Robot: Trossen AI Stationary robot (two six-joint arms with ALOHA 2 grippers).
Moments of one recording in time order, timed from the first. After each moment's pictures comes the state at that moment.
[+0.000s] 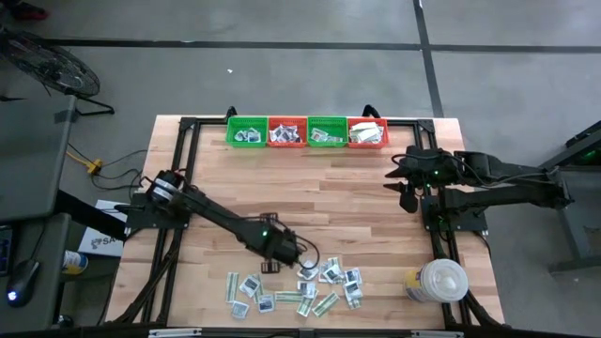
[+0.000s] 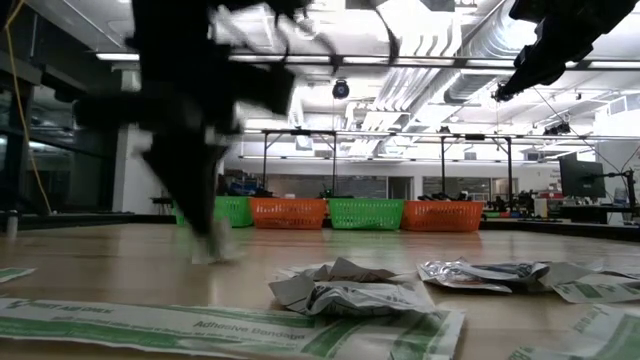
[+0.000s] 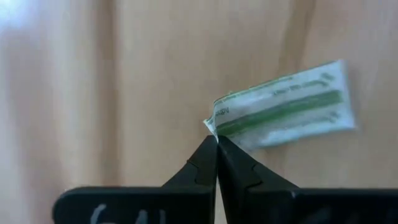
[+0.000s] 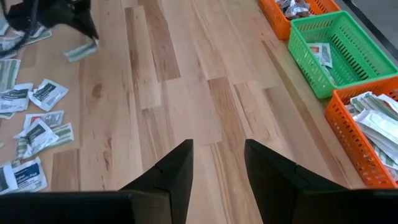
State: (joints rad) left arm -0.40 1.96 1.34 -0.85 -0.23 -0.45; right arm -0.12 0.65 0.74 -0.81 0.08 0.12
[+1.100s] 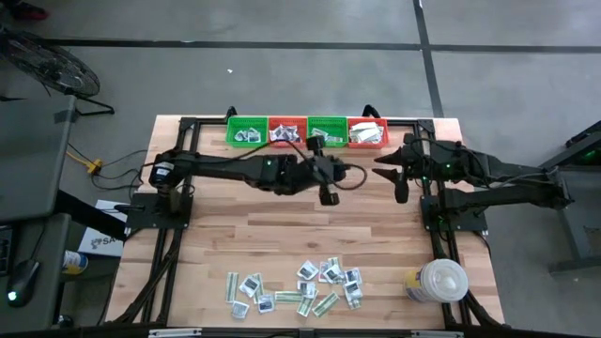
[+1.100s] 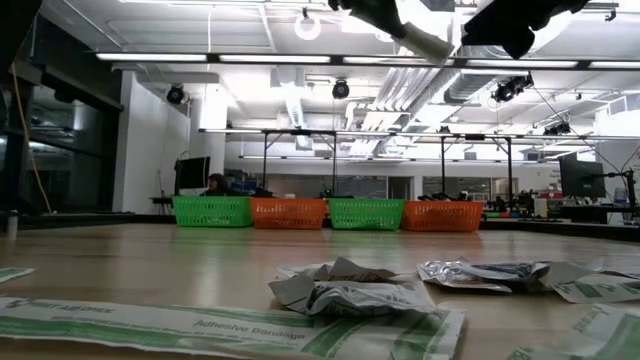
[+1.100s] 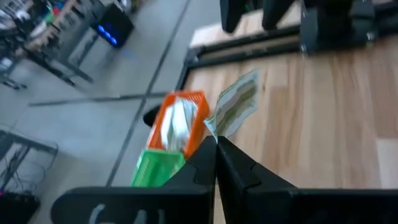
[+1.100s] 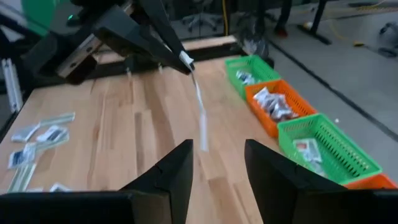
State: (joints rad) left arm -0.07 1.91 1.87 -0.52 -0.60 0.22; right arm -0.12 0.66 0.74 -0.43 0.12 0.11
